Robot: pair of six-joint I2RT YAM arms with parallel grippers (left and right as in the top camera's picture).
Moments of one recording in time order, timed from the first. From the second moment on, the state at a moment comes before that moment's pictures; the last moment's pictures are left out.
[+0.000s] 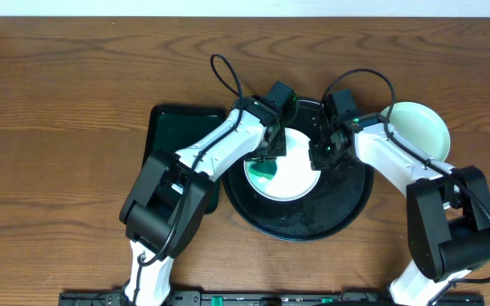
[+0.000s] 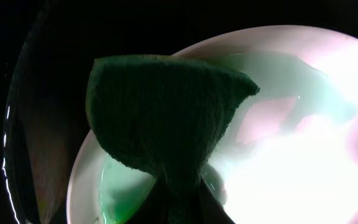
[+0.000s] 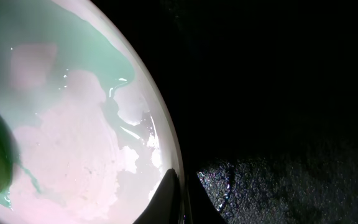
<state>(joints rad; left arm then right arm) -0.61 2.06 1.49 -0.83 0.05 -0.65 0.32 1.85 1.11 -0.65 -0.16 0.24</state>
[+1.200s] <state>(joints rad) -0.61 2.06 1.48 -0.76 0.19 -0.65 0.32 1.85 1.10 -0.63 -0.16 0.24</state>
